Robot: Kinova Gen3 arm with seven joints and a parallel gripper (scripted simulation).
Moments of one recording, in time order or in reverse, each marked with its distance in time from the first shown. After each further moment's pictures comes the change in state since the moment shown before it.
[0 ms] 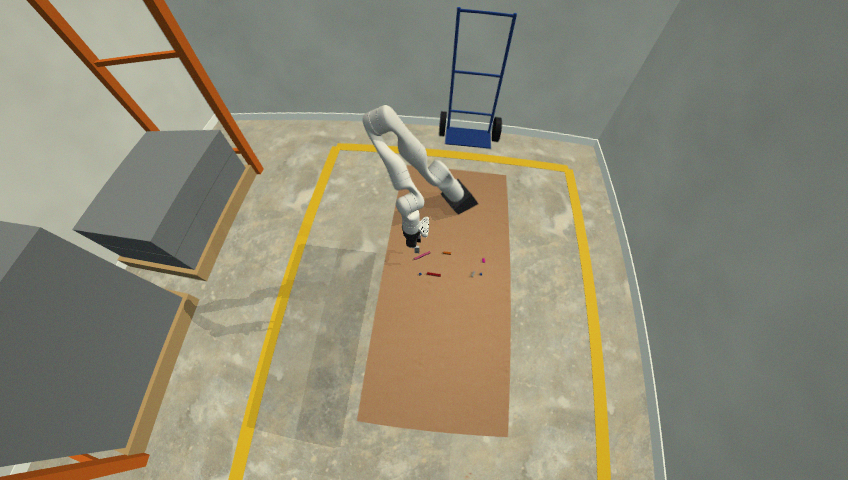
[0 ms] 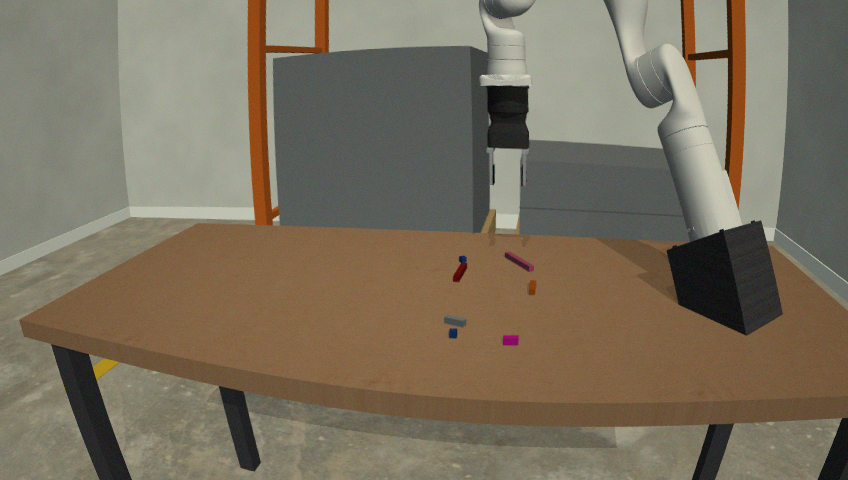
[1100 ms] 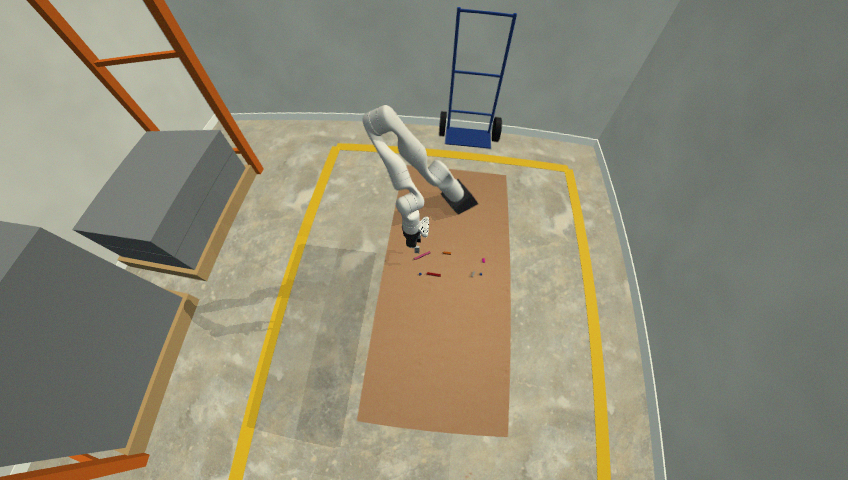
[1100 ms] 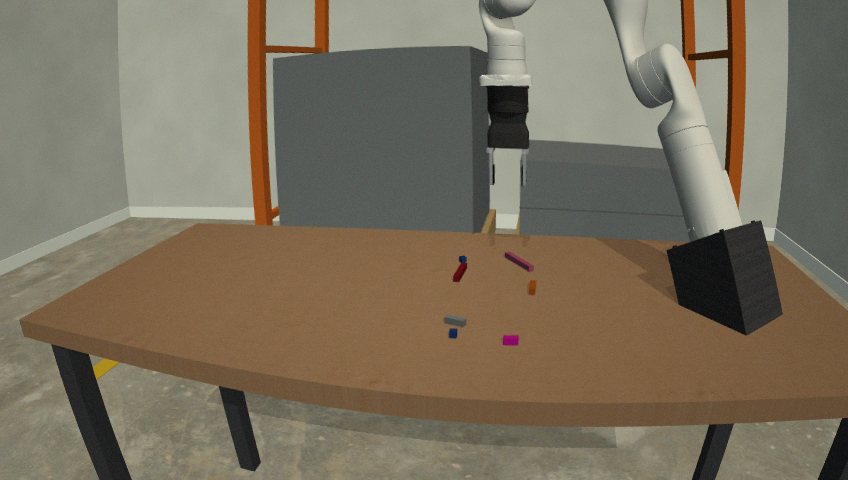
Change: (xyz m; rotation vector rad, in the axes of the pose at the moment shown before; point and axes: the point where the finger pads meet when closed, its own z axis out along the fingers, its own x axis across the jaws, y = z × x) arm 0.000 0.000 0.000 0.000 0.000 0.000
